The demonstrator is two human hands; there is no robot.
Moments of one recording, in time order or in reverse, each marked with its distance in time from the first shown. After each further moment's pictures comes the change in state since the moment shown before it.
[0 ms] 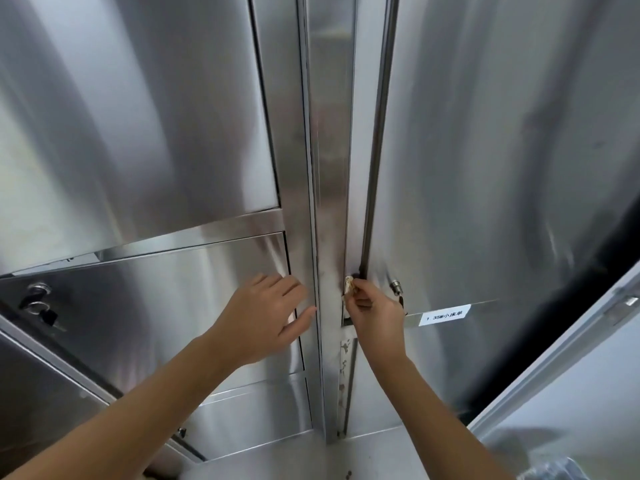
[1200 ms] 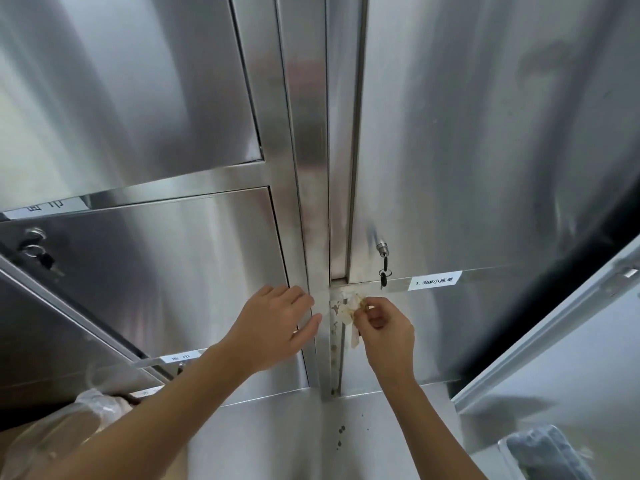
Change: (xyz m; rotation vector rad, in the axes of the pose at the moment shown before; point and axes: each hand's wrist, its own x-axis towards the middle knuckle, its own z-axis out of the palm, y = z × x) left_hand -0.043 0.073 0.047 -0.071 -0.096 -0.125; right_hand -0.079 0.031 -0.050 0.223 -0.090 0.378
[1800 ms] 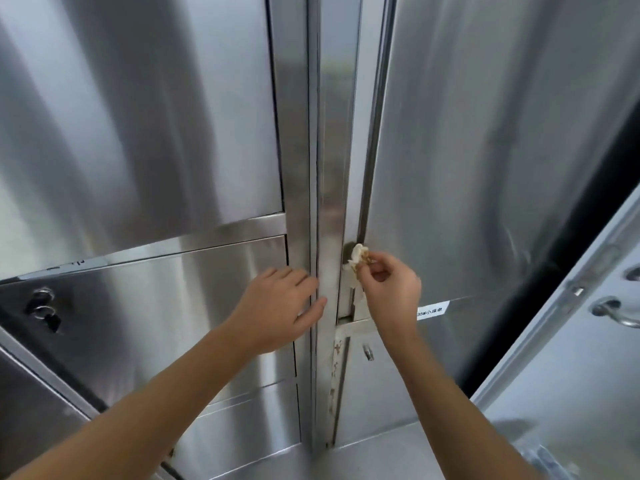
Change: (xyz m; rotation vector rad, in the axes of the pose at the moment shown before) left_hand 0.051 -0.050 -0.067 0.010 0.200 0.166; right_hand 0.055 -0.122 0.022 -0.161 0.285 -0.294
